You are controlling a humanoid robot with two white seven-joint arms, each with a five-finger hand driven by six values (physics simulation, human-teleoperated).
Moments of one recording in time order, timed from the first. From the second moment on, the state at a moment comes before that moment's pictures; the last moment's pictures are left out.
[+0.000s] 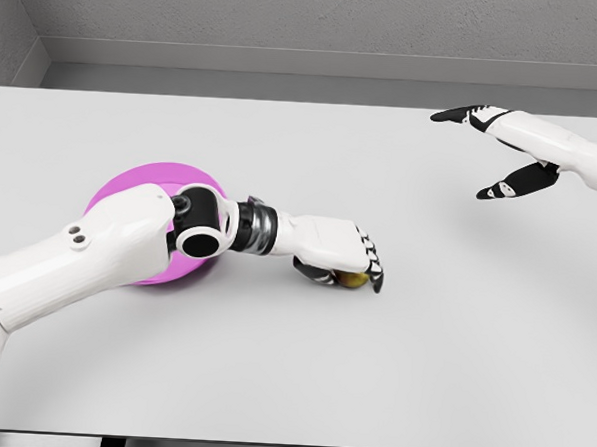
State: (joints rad) left arm -0.94 0.34 -1.27 -1.33 -0.42 -0.44 -0.38; right arm -0.60 -0.75 0.41 -1.28 0.01 -0.61 0.61
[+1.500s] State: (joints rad) left arm -0.98 0.80 -1.10 -1.26 -0.29 -0.61 -0.37; right arm -0.60 -0.75 0.42 -1.28 0.01 -0.61 0.61
